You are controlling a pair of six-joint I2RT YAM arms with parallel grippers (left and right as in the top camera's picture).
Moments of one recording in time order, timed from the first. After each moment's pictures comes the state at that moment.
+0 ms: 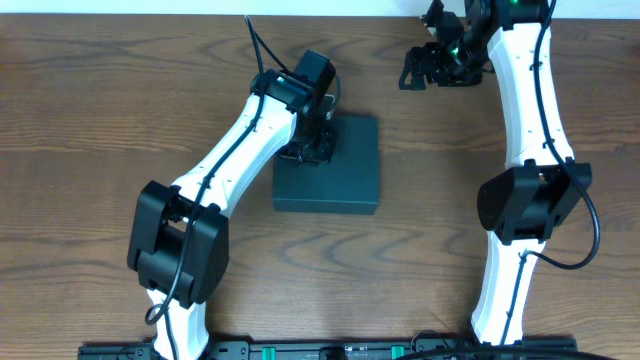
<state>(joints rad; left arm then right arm) -0.50 2.01 1.70 -1.12 0.20 -0.26 0.07 2.29 2.43 -1.50 -0.33 -0.09</state>
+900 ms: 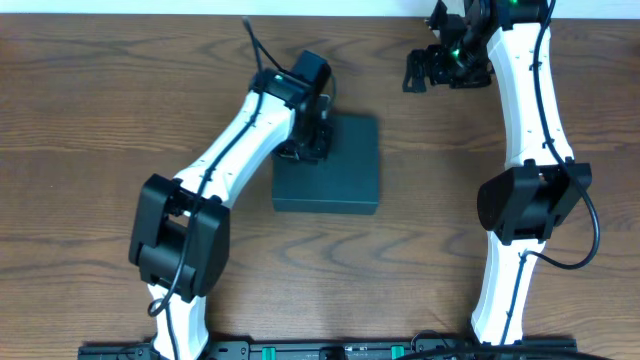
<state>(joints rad) -0.45 2.02 1.70 -1.11 0.18 -0.26 0.07 2.29 2.43 -1.52 -0.19 -0.05</state>
